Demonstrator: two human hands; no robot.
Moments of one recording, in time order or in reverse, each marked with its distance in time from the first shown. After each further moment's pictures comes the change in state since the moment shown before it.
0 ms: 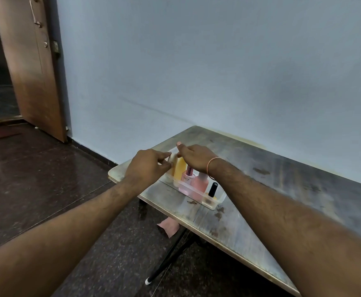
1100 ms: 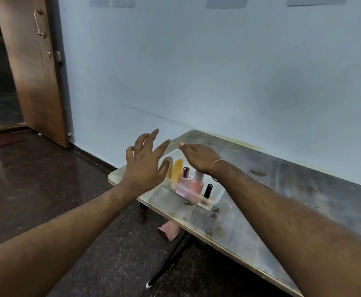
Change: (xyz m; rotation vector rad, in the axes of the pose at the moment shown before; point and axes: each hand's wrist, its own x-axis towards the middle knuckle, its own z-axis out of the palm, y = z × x) left_hand -0.014 0.017 -0.007 0.439 0.200 0.208; right_hand -0.016 0.007 -0.019 -0.038 0.089 -0.062
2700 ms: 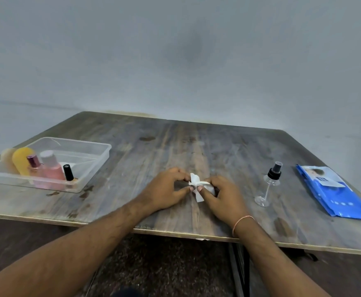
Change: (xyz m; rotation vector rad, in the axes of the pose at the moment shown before) left_hand -0.073 0.367 0.126 -0.812 -0.549 0.469; right_hand -0.323 0.322 -0.044 0.098 0.583 0.280
